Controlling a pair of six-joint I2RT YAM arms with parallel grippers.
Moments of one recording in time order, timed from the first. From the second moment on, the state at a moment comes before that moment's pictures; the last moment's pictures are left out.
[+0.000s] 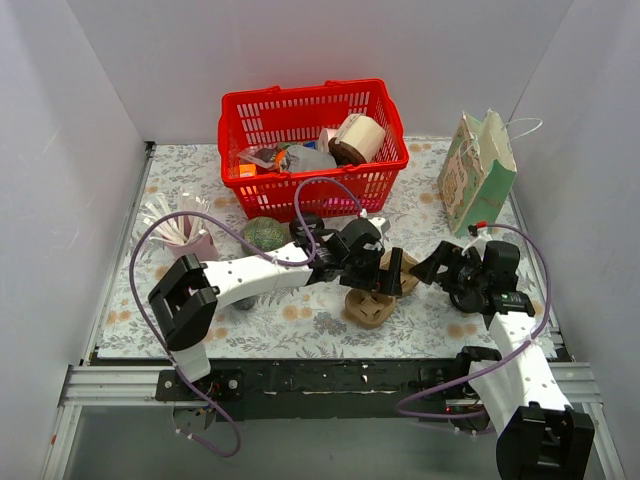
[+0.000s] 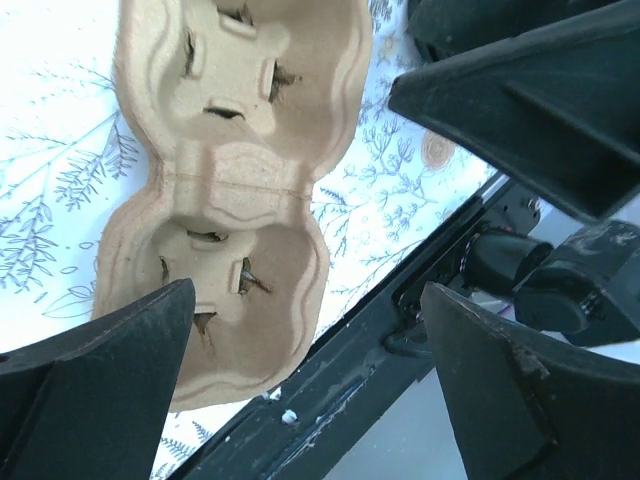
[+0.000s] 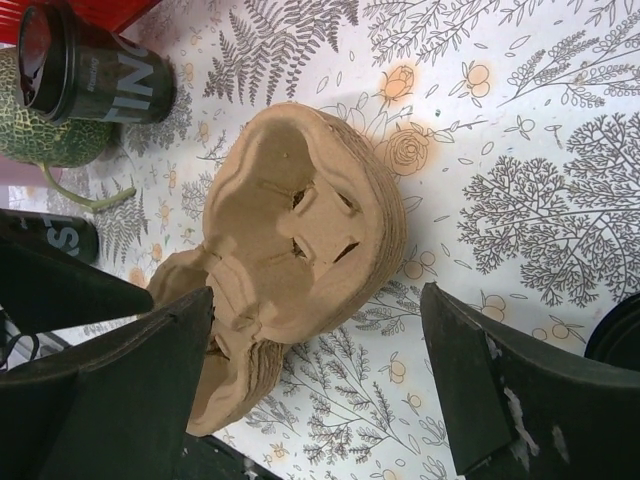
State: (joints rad) left arm -1.05 1.76 1.32 -0.36 0.14 -0.74; right arm -0.06 0.77 0.42 -0.33 -0.56 0.41
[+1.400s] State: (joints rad) left arm -0.89 2.08 1.49 -0.19 0.17 -0.59; right arm -0.06 0.88 0.50 -0.31 -0.67 0.41
